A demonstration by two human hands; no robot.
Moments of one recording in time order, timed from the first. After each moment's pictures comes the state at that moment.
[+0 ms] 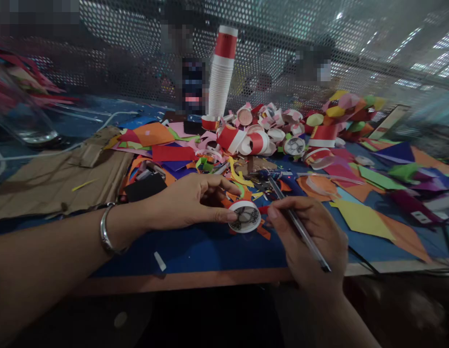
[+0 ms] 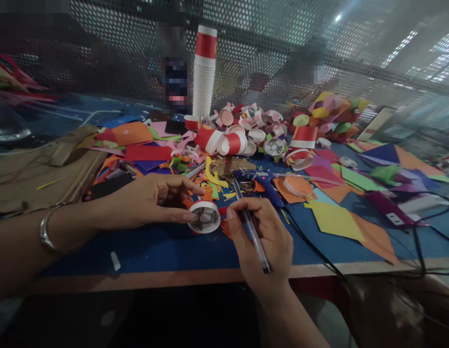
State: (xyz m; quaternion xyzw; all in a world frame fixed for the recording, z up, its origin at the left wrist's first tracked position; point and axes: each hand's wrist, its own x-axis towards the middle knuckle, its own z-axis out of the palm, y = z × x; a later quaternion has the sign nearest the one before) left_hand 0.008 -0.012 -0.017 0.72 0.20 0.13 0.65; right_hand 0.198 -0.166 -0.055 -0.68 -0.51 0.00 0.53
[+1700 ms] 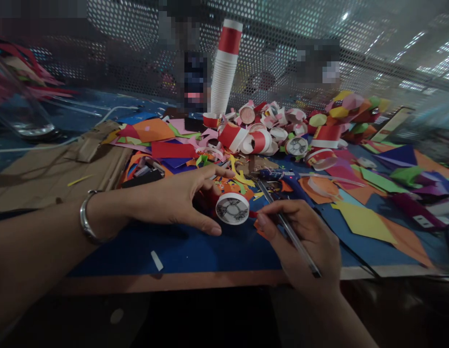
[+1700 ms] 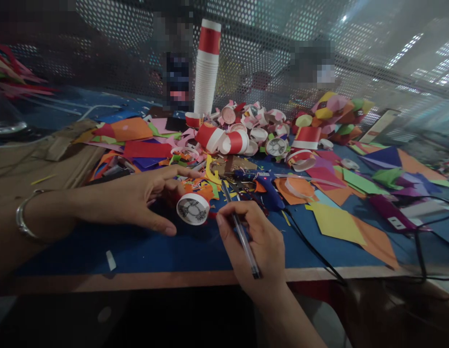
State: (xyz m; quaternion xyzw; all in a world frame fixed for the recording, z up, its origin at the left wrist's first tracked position) left_hand -0.004 -0.002 -0.008 0.78 0.18 0.08 0.59; right_hand 0.198 -0.168 -0.051 -0.67 -0.58 0.02 0.47
